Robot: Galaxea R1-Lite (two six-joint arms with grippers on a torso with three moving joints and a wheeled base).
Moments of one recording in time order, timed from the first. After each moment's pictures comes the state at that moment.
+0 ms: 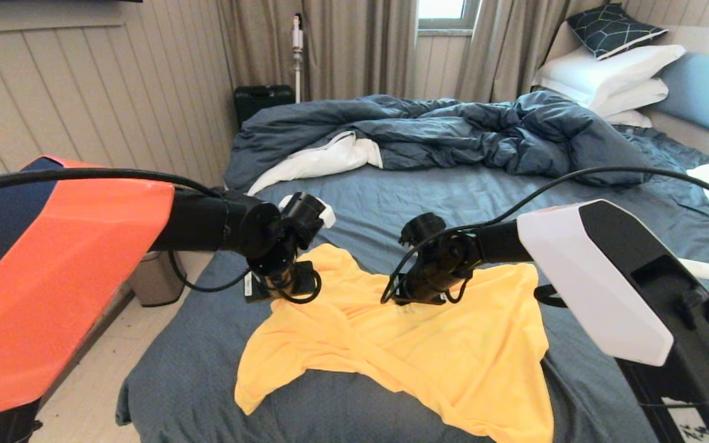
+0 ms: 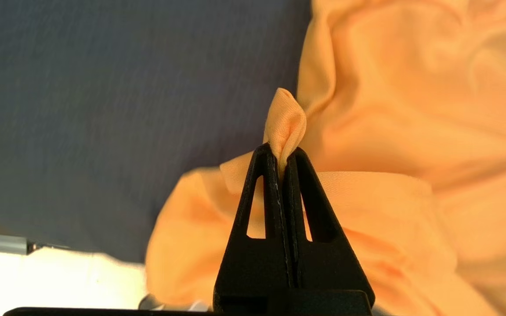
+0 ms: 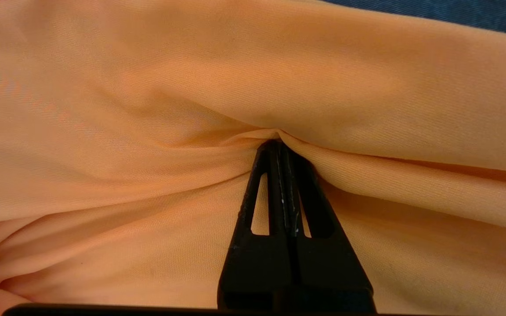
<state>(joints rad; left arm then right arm) -0.61 2.21 -1.70 0.56 0.38 -0.67 0.38 2.48 -1.90 0.40 0.10 0.37</state>
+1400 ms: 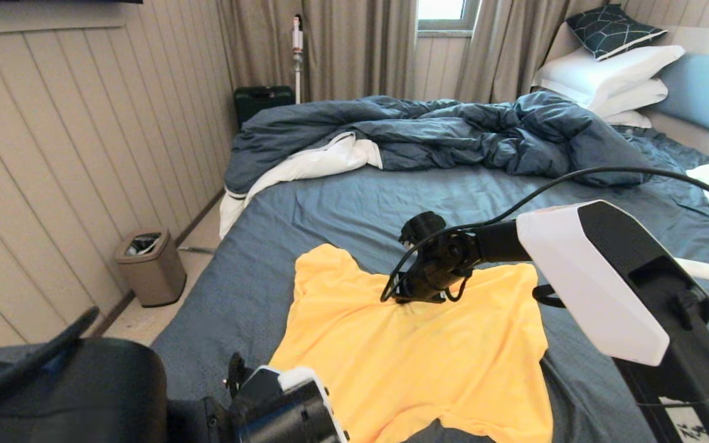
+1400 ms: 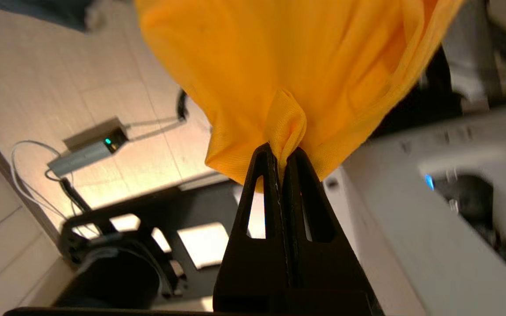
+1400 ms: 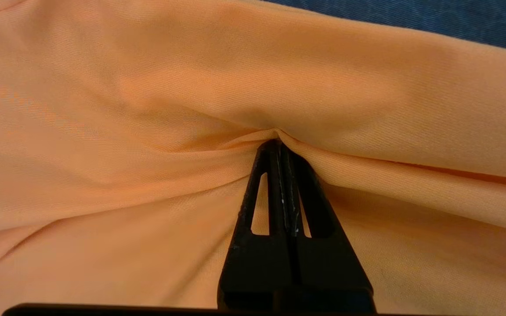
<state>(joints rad) -1.18 1.70 -1.03 0.73 0.22 -0.78 0.38 2.49 -1.92 0.40 0.10 0.37</state>
